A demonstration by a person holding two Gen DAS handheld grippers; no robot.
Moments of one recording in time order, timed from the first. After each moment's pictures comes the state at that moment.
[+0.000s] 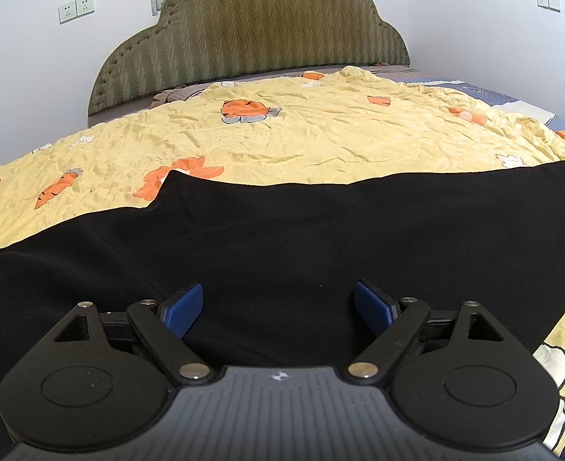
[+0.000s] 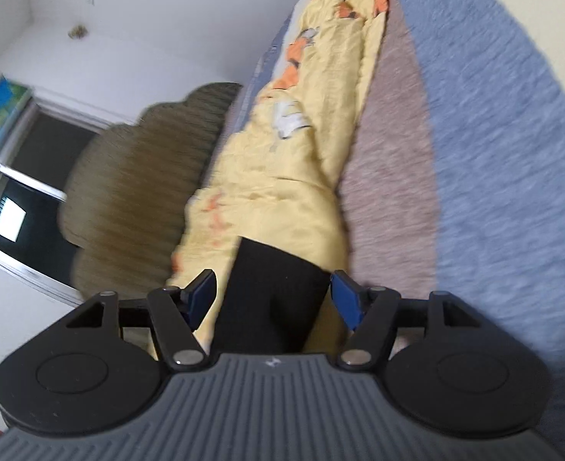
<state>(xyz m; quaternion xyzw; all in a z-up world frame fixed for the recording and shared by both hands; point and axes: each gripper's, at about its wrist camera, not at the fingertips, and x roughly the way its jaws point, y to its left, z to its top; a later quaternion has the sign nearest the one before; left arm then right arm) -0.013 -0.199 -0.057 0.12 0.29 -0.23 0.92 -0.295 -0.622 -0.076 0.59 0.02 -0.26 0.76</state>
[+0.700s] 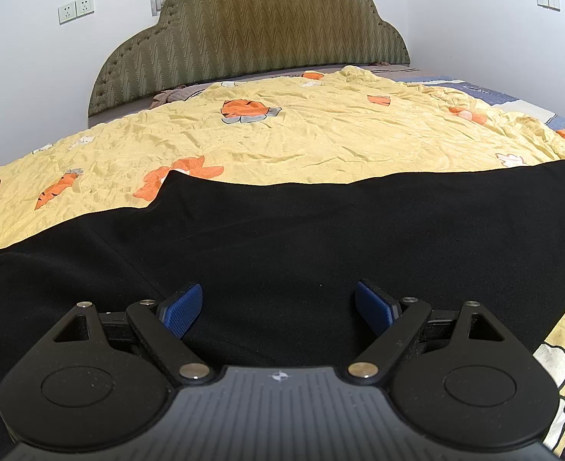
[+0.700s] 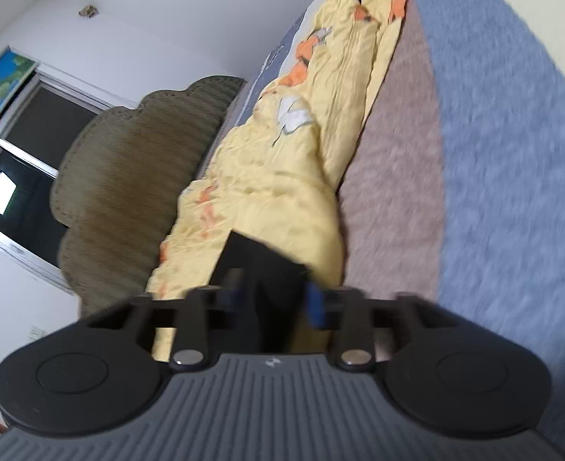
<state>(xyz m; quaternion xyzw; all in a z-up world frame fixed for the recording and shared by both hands) -0.014 -0.200 -0.057 0.12 0.29 -0.23 0.92 -0.281 -0.628 -0.077 0.55 0.06 -0.28 0.79</state>
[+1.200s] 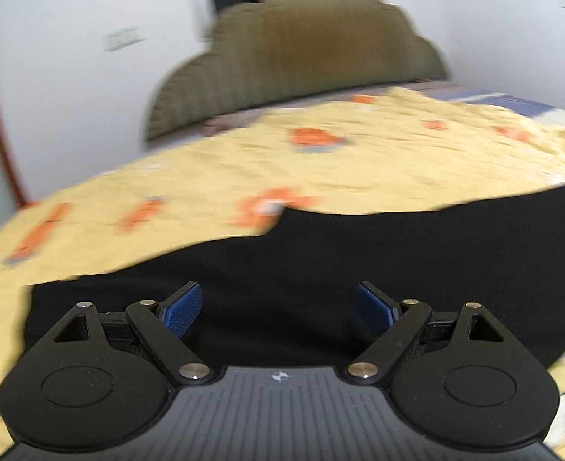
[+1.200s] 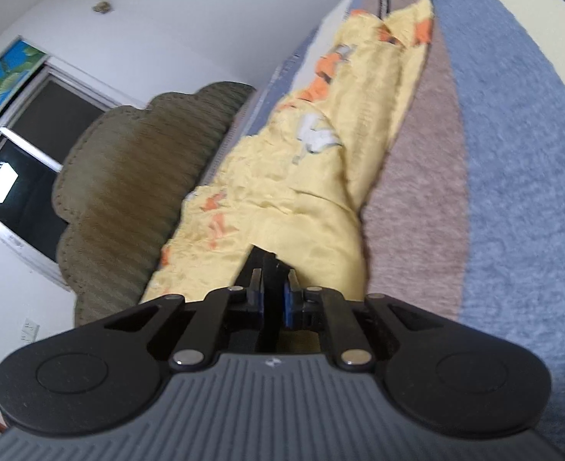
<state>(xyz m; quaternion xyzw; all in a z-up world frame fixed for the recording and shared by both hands) -0.012 -0.127 -0.024 0.14 0.24 -0.14 0.95 -0.277 -0.627 -0.060 0.52 0.07 -0.29 0.80</state>
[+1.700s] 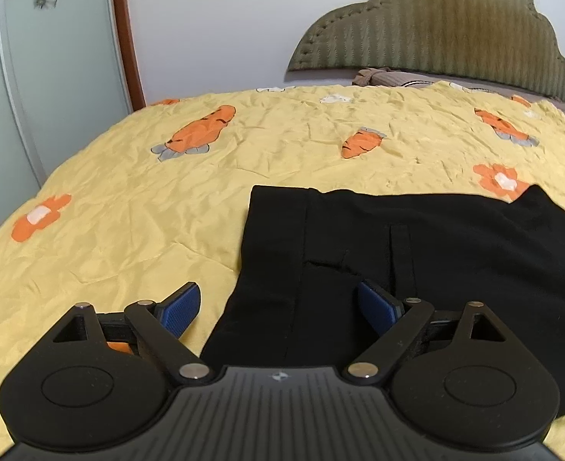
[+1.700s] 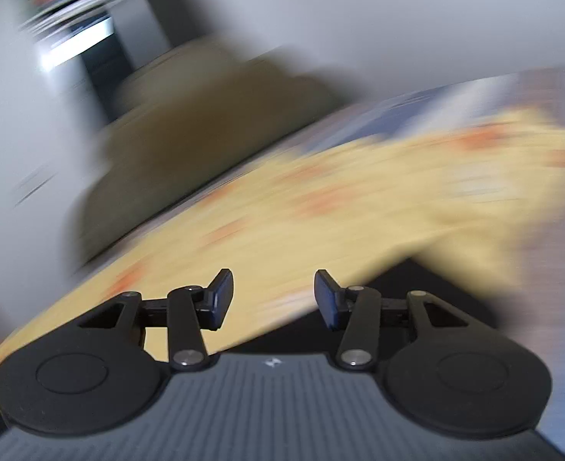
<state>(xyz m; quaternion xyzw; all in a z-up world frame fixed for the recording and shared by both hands) 0.038 0.044 -0.029 0.06 0.32 0.01 0.95 -0.158 -0.506 0.020 0.27 0.16 -0.16 0.94</state>
